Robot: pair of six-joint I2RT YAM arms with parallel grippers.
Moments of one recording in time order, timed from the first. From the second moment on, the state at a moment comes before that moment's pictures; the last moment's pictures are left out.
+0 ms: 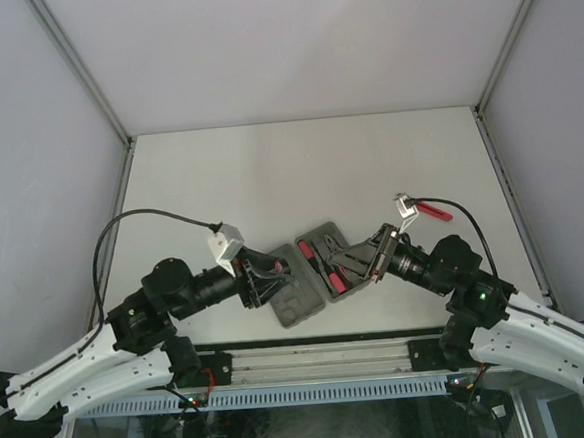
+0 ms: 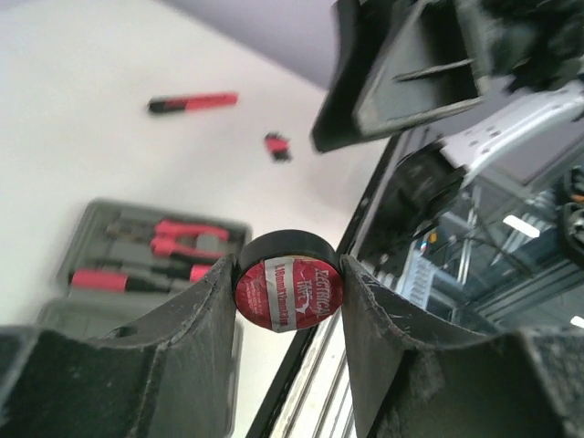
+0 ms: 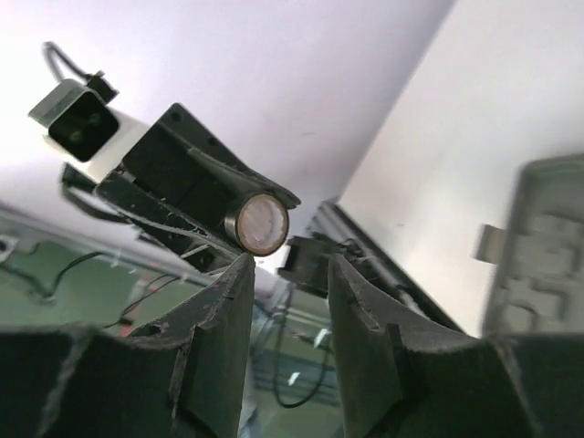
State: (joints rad) left arm -1.08 0.59 0.72 -0.15 0.09 -0.30; right arm 0.96 0.61 0.58 0.08 -0.12 1.03
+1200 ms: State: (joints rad) left arm -1.09 1.14 0.62 -0.48 -0.15 -0.54; right arm 0.96 0.58 0.52 -0.30 0.10 0.99
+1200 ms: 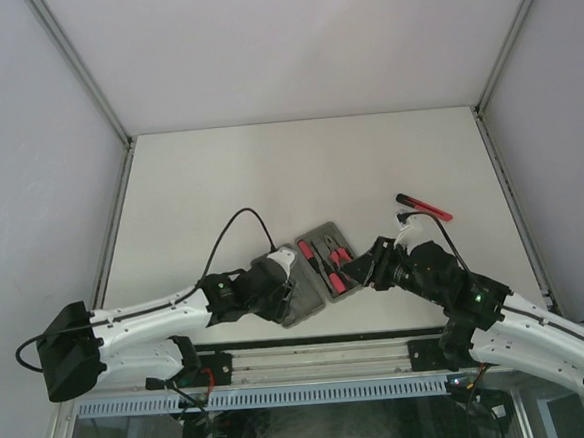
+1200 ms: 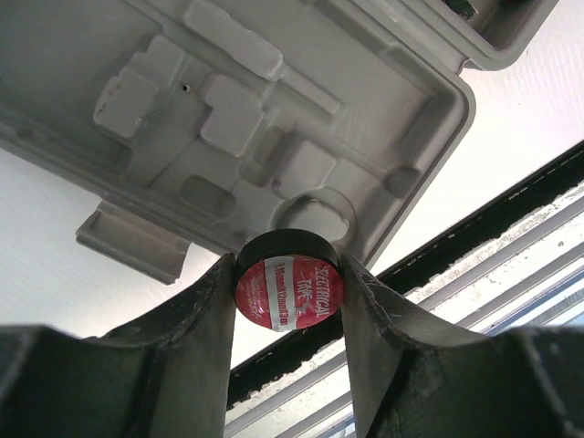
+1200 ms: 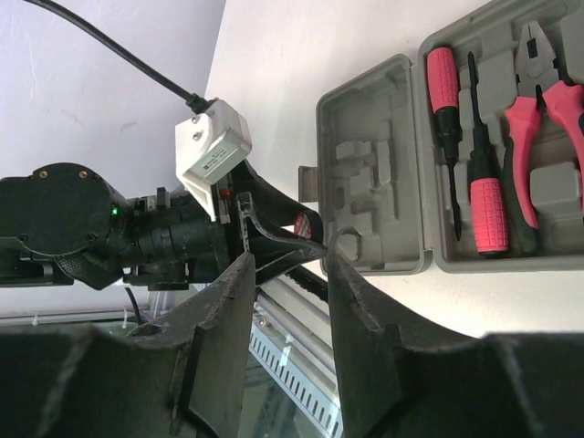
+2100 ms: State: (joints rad) left arm -1.12 1.27 0.63 -0.39 -0.09 -0.54; right arm 0.94 0.59 0.50 -0.30 0.09 0.99
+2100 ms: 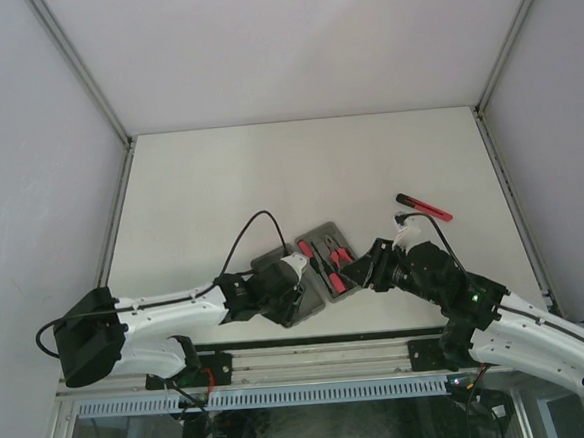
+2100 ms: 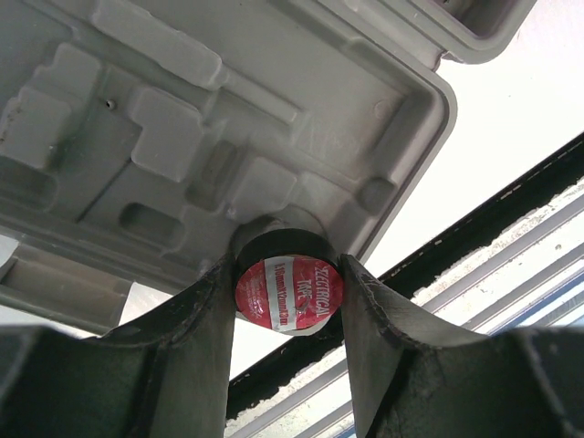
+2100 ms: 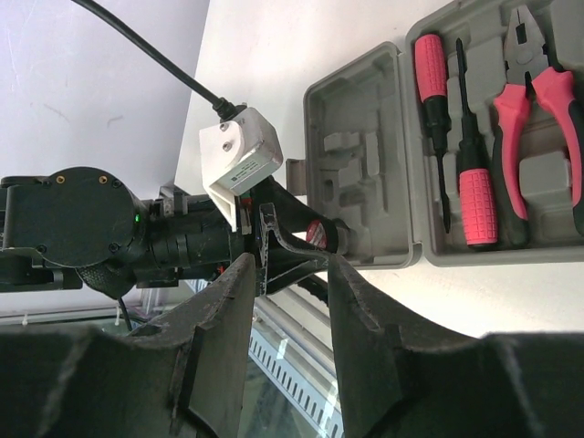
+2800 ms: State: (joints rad) left arm -1.12 1.29 0.63 -0.38 -0.08 -0.54; right arm 0.94 0.58 0.50 -0.30 0.08 0.99
